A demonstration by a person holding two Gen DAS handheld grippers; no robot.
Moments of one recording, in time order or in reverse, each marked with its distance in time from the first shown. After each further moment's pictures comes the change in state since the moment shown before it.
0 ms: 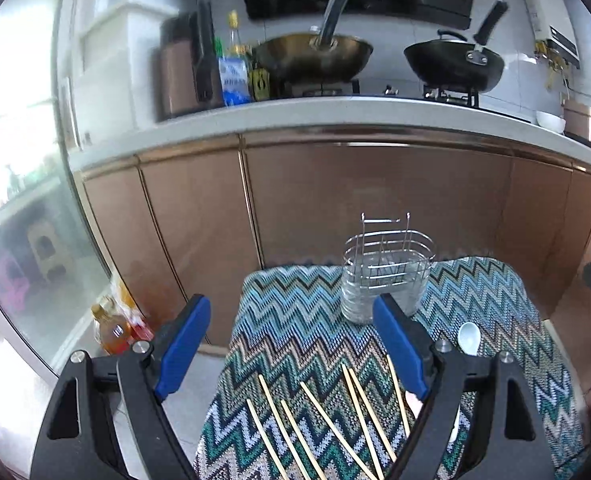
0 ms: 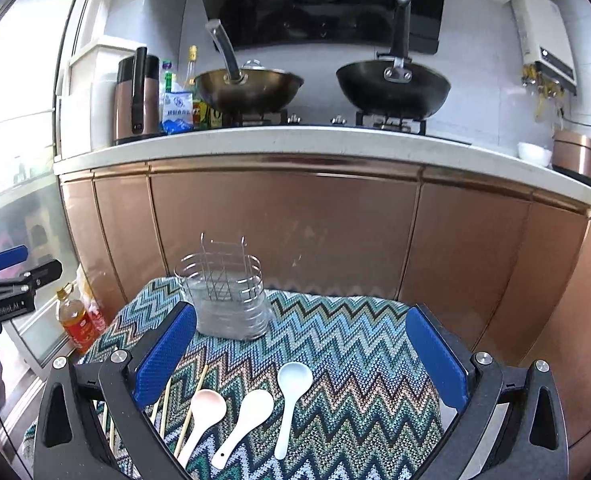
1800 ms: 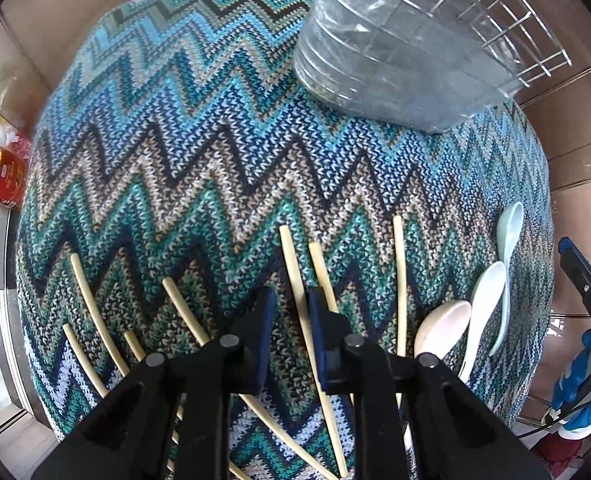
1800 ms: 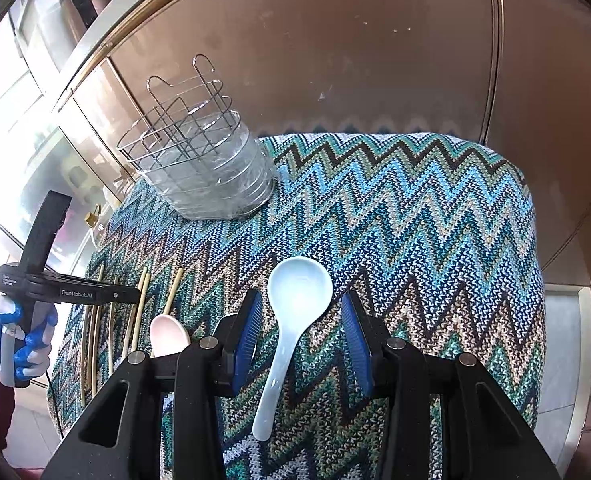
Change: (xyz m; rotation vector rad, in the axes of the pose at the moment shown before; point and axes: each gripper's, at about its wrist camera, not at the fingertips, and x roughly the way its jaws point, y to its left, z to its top) left arm 0.250 -0.053 -0.099 -0.111 0.918 -0.287; right arm 0.193 -0.041 -0.076 0.125 0.555 0.279
